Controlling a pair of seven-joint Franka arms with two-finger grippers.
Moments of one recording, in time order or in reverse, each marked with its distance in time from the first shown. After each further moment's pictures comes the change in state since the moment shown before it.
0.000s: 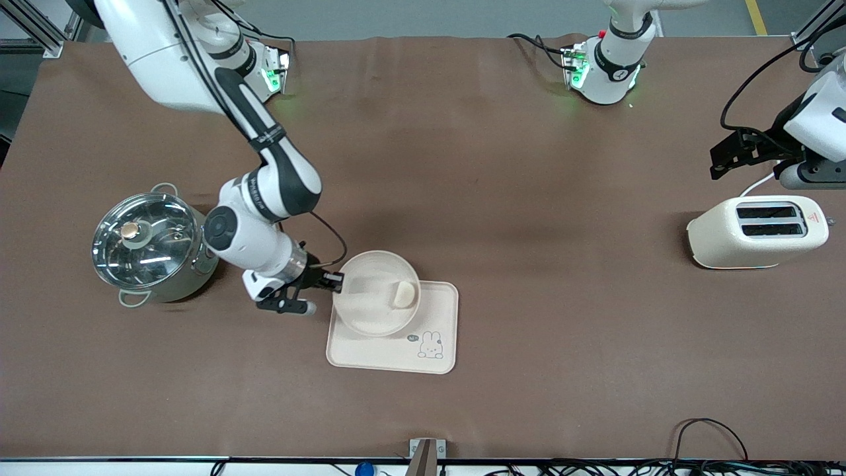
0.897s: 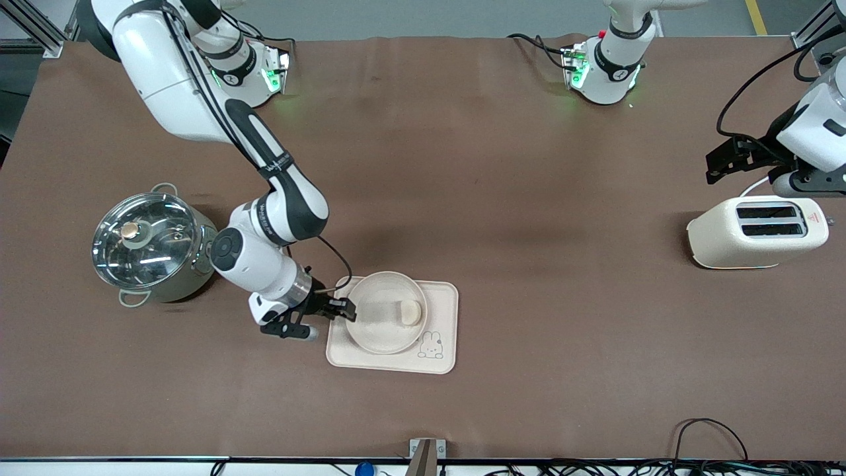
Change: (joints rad) left arm 0.000 0.016 0.000 -0.003 0.000 0.004 0.000; right arm 0.001 0.140 0.007 0.187 -0.043 0.073 -0.004
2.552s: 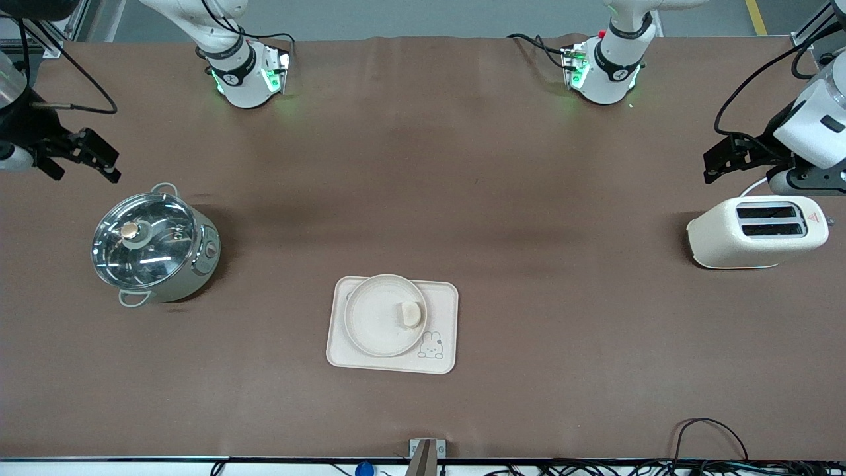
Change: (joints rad) left arm -0.010 -0.001 -0.003 0.014 0.000 0.002 0.000; right arm -0.418 -0.971 -0.023 -0.358 -0.232 -0.748 -0.300
